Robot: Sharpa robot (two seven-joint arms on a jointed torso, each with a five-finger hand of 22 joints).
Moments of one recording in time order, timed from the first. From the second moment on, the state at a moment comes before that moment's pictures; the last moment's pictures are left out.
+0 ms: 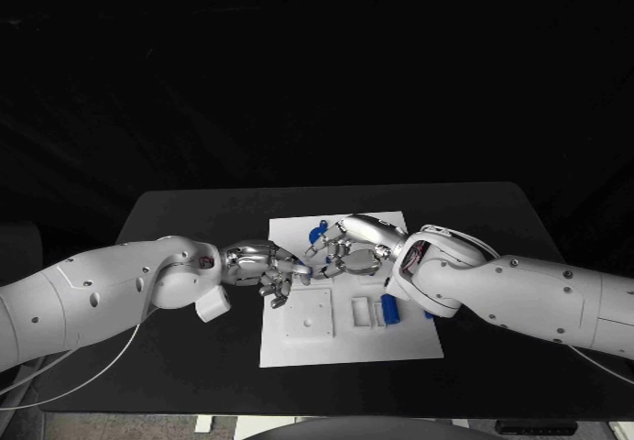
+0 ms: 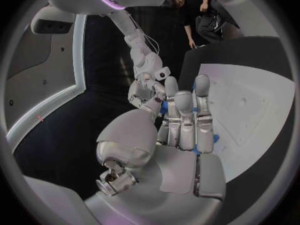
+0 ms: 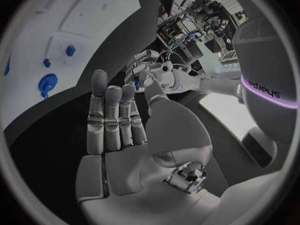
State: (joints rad) left arm 1.19 -0.73 -0.21 1.28 -0.34 0.47 0.15; left_hand 1.13 0.29 0.18 -0.08 0.05 0.83 0.09 0.54 0.48 1.22 -0.02 0.71 0.24 1.22 -0.08 1.31 0.46 0.03 1.21 -0.10 0.38 1.31; right arm 1.11 -0.74 -0.07 1.56 -1.27 -0.36 0.18; right_hand 1.24 0.02 -0.08 -0.28 0.40 1.07 0.11 0.07 0.07 1.19 0.00 0.82 0.81 1.22 -0.04 0.89 1.00 0.08 1.27 -0.06 0.33 1.04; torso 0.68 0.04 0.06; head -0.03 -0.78
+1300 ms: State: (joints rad) left arm 1.19 -0.72 -0.21 1.28 -0.34 0.49 0.14; left_hand 1.08 0.29 0.10 -0.05 0.05 0.99 0.09 0.27 0.32 1.27 -0.04 0.66 0.24 1.23 -0.09 1.30 0.49 0.03 1.22 -0.11 0.38 1.31; right arm 1.10 -0.72 -0.07 1.55 -1.26 -0.37 0.22; right_hand 1.24 0.04 -0.04 -0.28 0.40 1.12 0.09 0.07 0.07 1.19 0.00 0.85 0.82 1.21 -0.05 0.92 1.00 0.08 1.27 -0.06 0.35 1.09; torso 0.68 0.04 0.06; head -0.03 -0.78
